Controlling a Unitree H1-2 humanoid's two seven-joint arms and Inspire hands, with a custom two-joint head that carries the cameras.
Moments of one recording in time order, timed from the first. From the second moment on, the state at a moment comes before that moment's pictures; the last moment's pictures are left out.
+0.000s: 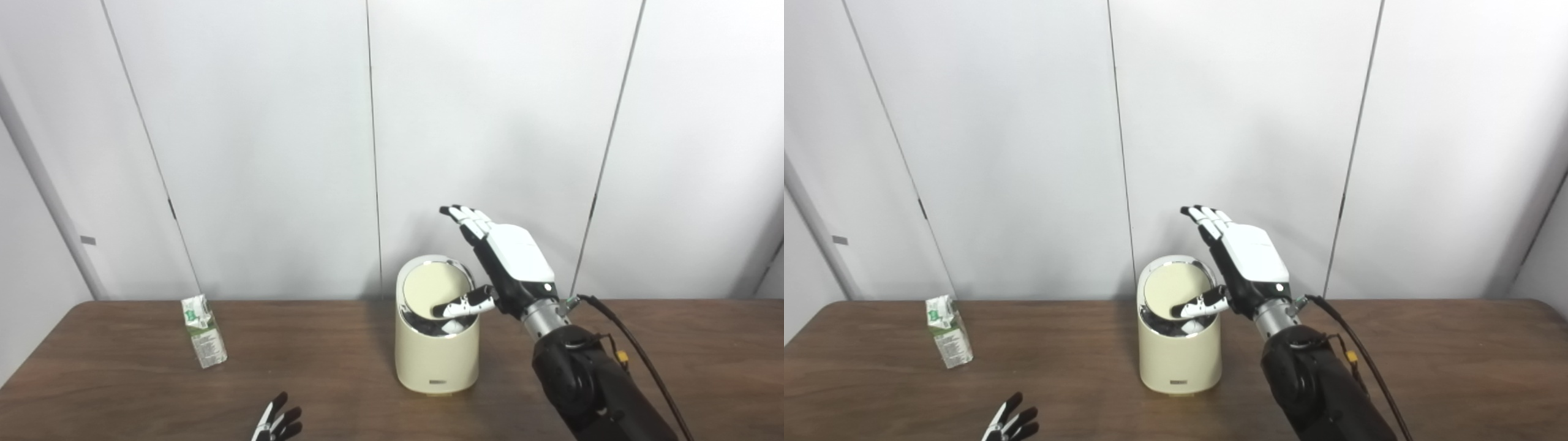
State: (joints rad) left arm 0.23 0.01 -0.01 -0.21 0.19 -0.17 0.07; right arm -0.72 -0.23 0.39 0.22 -0.79 0.09 -0.13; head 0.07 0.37
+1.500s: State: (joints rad) left arm 0.24 0.00 -0.01 -0.22 0.15 -0.16 0.07; right arm -0.49 -0.24 0.12 -0.09 -0.58 0.30 0.04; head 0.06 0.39
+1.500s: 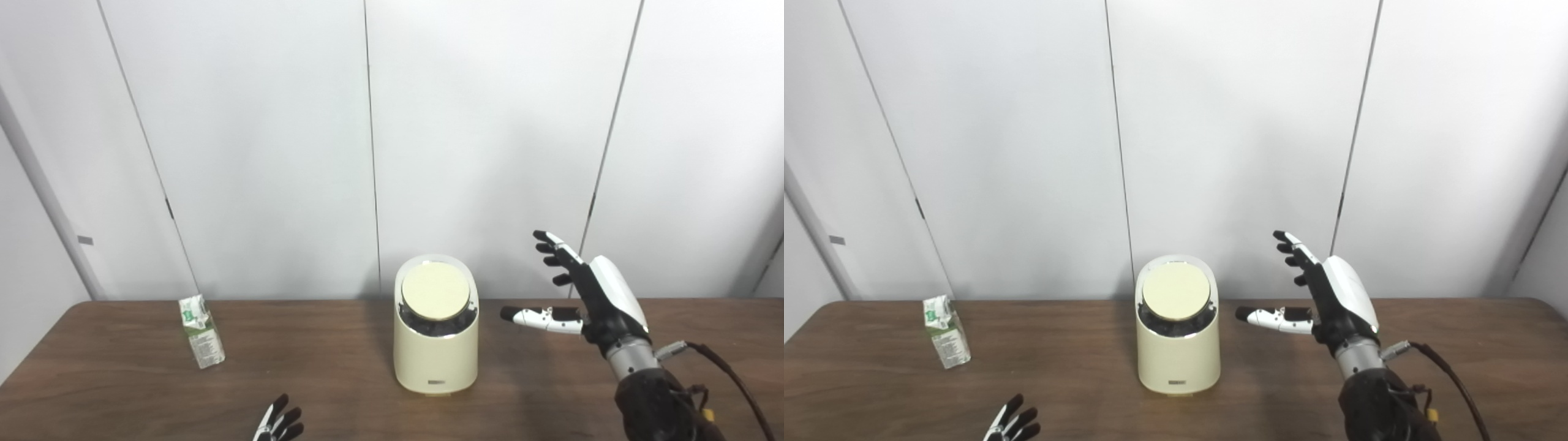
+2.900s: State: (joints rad) left arm 0.24 0.00 -0.01 -0.22 0.15 -0.16 0.07; right arm -0.71 -0.21 0.24 0.23 -0.62 0.23 -0.01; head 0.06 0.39
